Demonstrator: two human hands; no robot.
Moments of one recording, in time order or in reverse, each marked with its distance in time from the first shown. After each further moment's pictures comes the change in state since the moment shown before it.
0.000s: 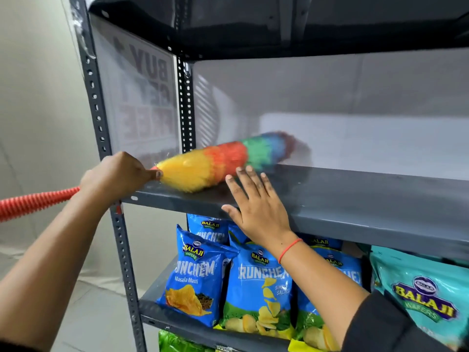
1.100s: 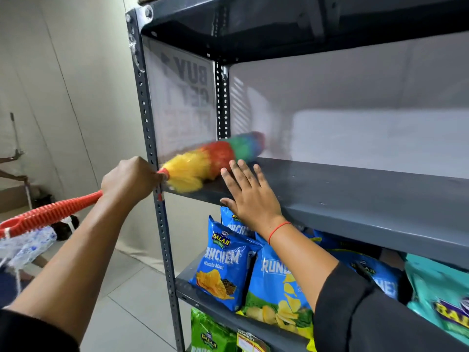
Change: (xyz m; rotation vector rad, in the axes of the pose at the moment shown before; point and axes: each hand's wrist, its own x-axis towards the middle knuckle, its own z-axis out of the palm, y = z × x) left_hand -0.041 -0.013 -0.013 0.055 0.115 -0.235; right_hand 0.024 -0.022 0.022 0.005 0.005 -0.146
